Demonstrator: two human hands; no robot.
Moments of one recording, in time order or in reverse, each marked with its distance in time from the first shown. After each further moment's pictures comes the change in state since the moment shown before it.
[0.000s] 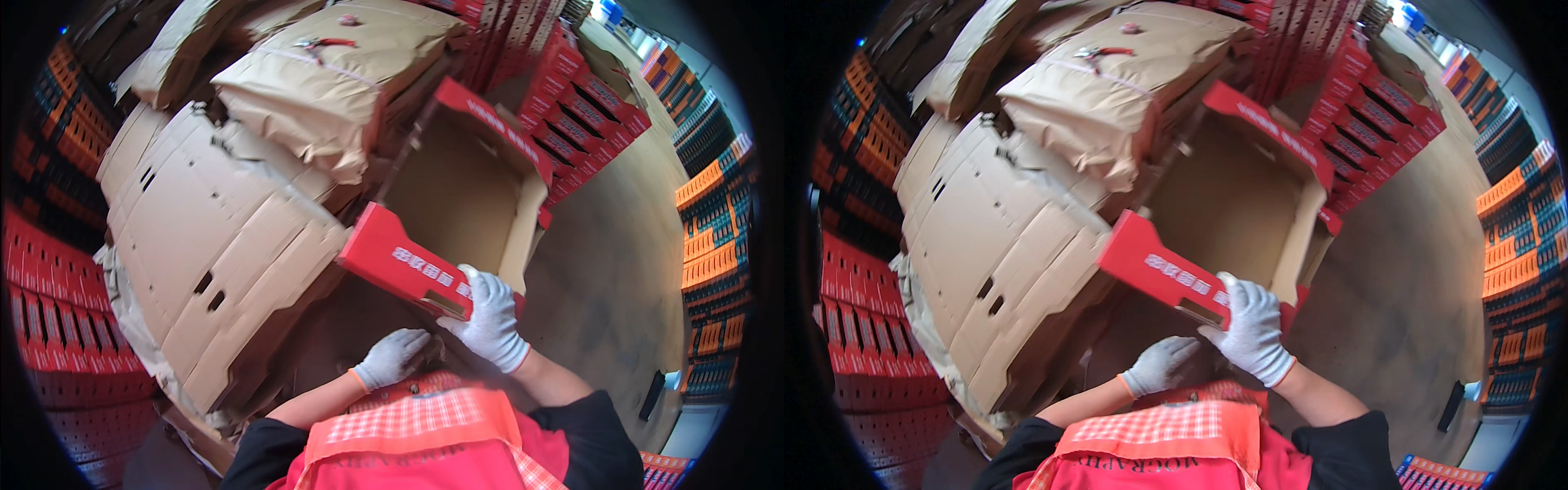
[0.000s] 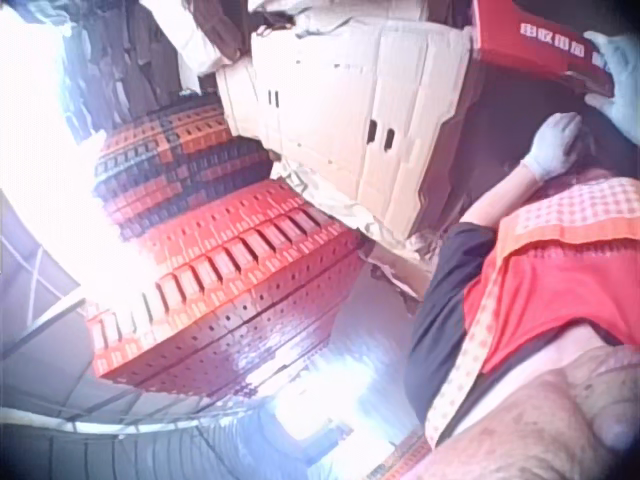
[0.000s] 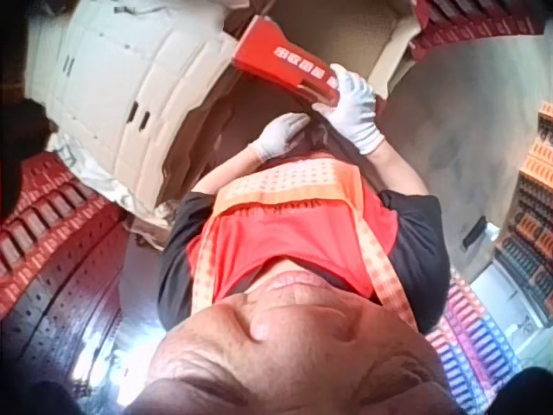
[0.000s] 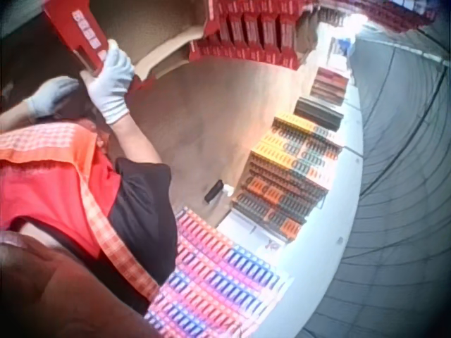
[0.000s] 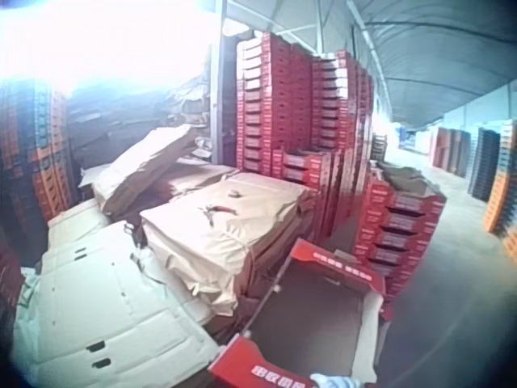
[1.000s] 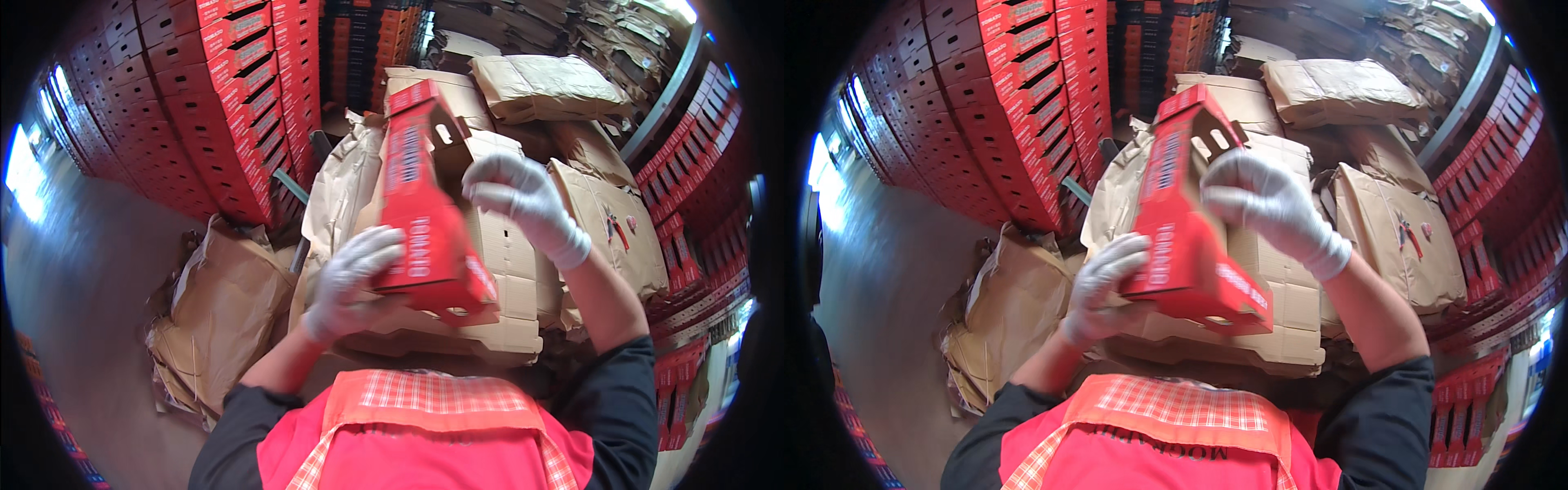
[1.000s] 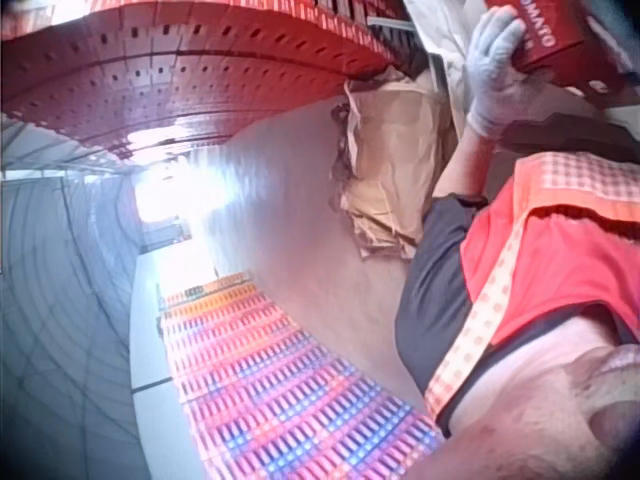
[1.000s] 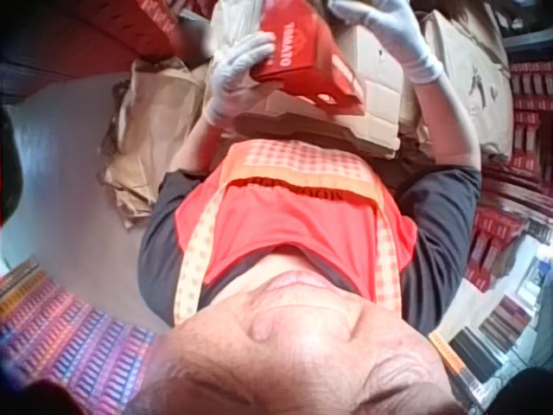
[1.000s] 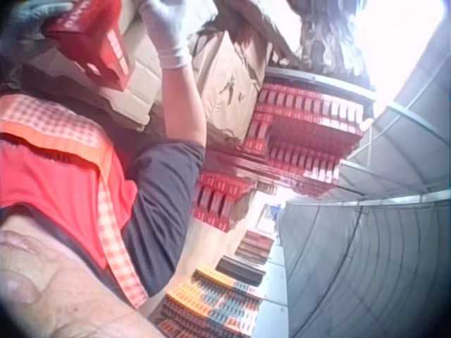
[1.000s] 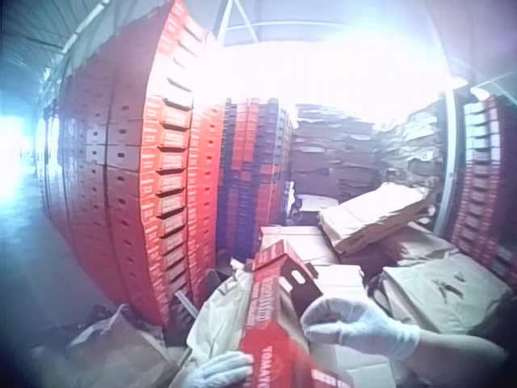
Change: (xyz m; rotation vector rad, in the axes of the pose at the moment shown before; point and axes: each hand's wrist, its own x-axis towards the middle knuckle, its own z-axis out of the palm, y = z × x) left_hand -0.241 0.143 -0.287 0.741 1.204 -0.234; right_hand 0.221 -0.435 0.021 1.002 -1.008 -0.867
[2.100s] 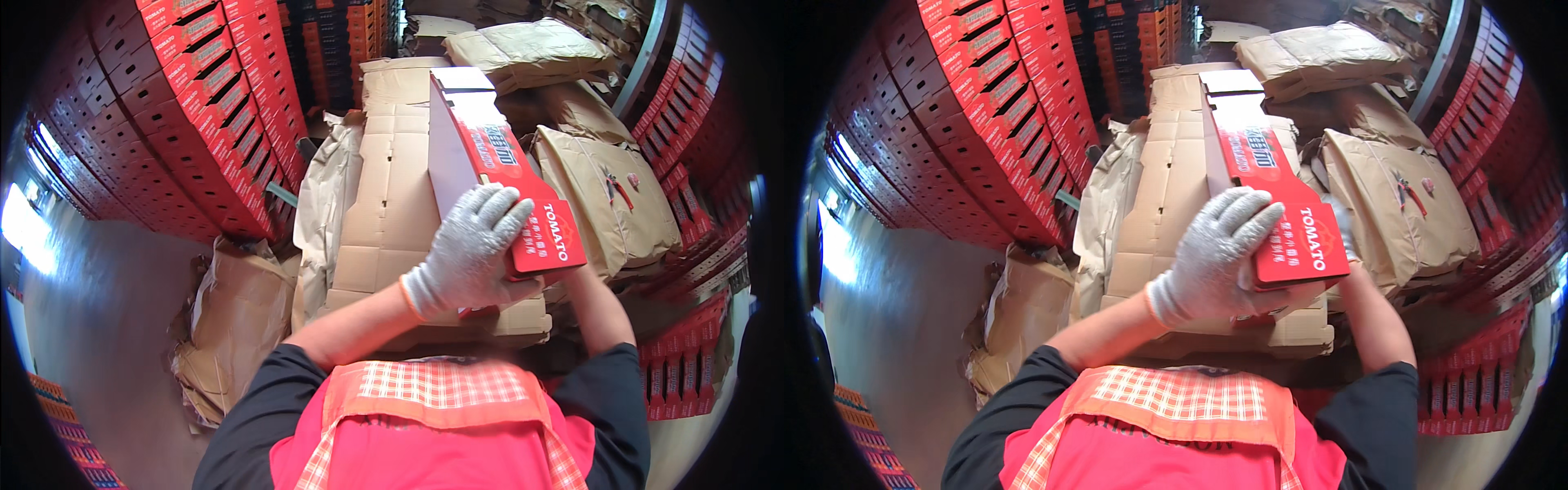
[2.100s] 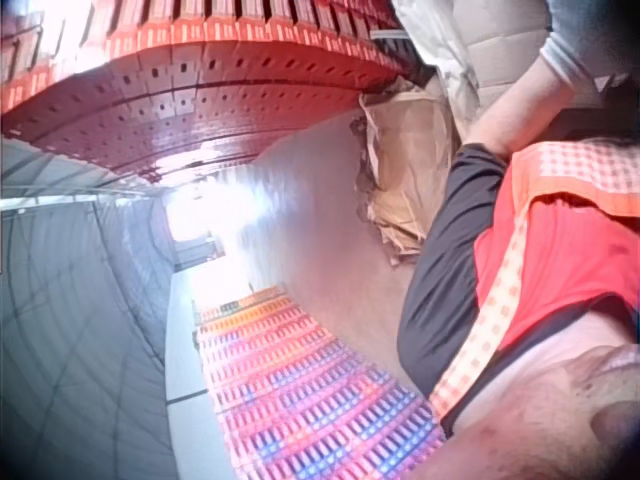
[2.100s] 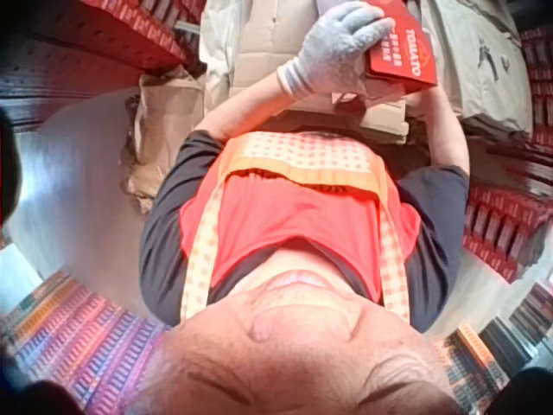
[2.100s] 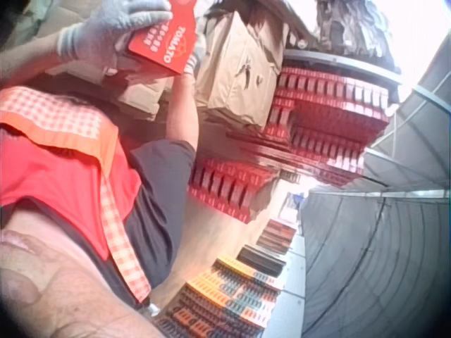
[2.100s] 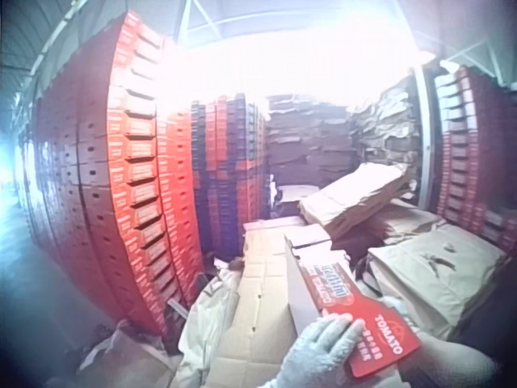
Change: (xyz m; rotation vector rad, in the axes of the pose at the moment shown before) left_hand 0.120 0.036 0.125 0.031 -0.046 0.316; right_hand -0.095 0.181 -0.126 0.095 0.790 0.151
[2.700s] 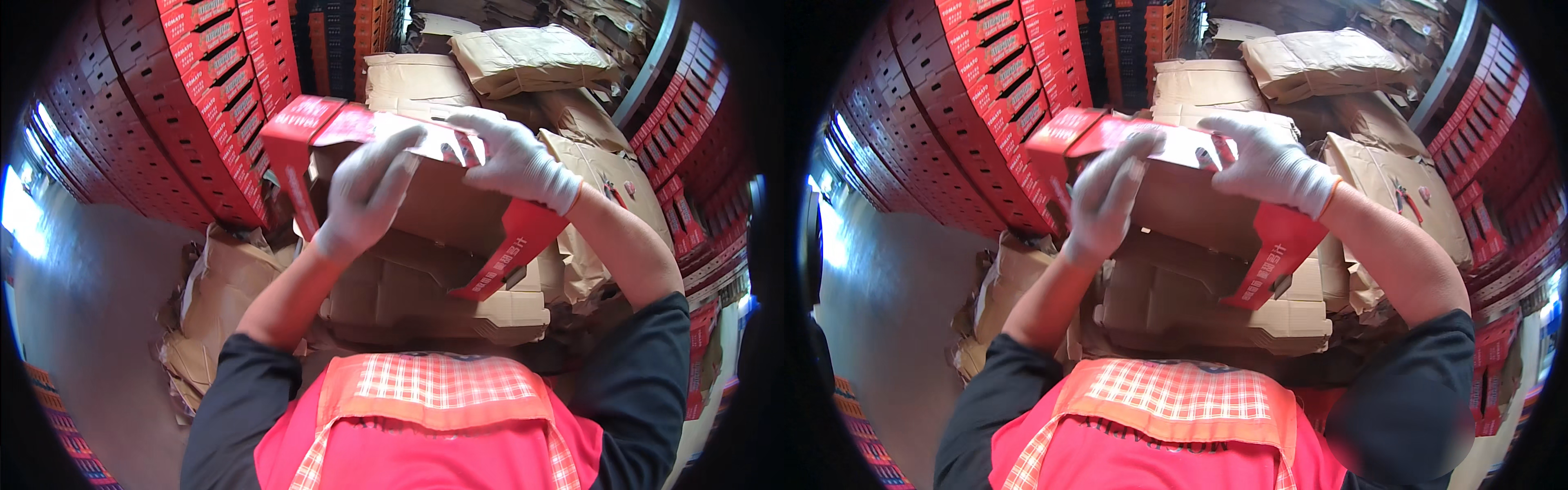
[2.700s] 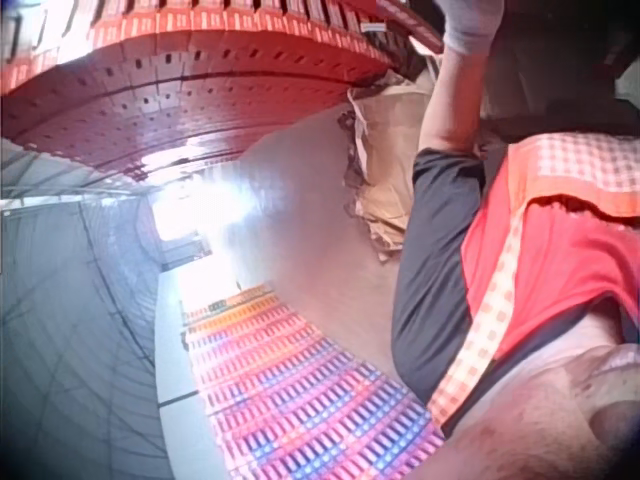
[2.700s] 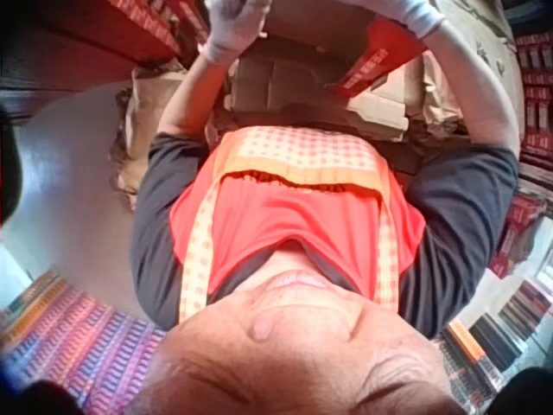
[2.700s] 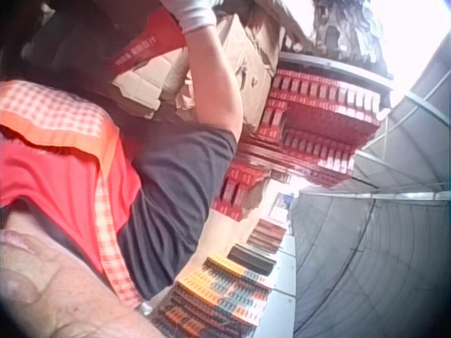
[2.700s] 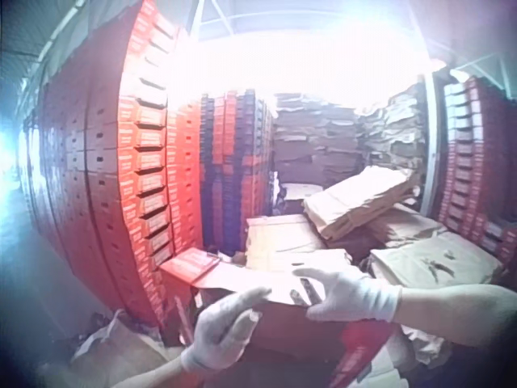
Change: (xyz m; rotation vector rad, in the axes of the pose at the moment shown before) left_hand -0.040 -0.058 -0.097 -0.180 0.142 -0.407; right_hand -0.013 -0.161 0.145 -0.773 -0.614 -0.642
